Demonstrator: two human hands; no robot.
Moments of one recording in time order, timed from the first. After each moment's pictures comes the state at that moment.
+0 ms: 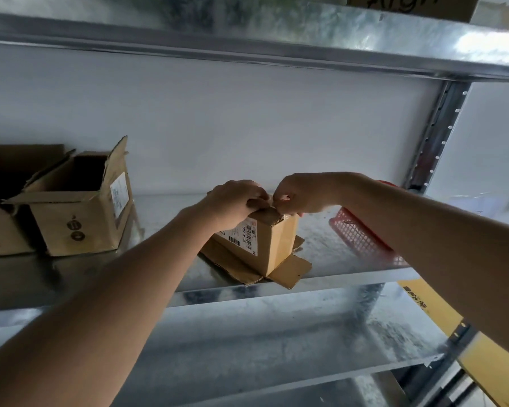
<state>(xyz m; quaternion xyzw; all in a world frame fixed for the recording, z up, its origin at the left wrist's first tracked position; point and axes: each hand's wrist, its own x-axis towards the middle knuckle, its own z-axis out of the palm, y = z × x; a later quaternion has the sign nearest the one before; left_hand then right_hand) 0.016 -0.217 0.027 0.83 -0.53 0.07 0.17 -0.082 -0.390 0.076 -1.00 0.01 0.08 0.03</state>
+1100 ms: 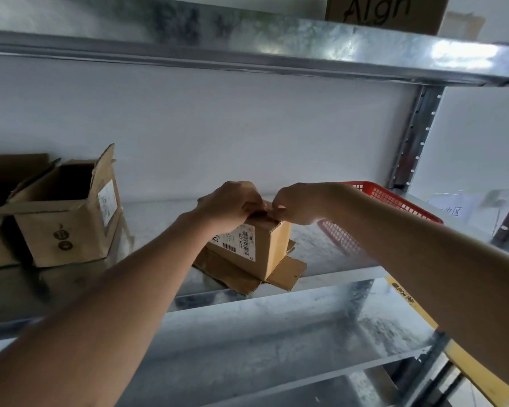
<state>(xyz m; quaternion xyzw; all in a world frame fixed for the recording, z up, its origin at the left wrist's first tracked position) 0.015 -0.231 0.026 0.81 -0.55 0.07 0.22 -0.102 -0.380 0.069 -0.99 0.09 0.08 -0.07</state>
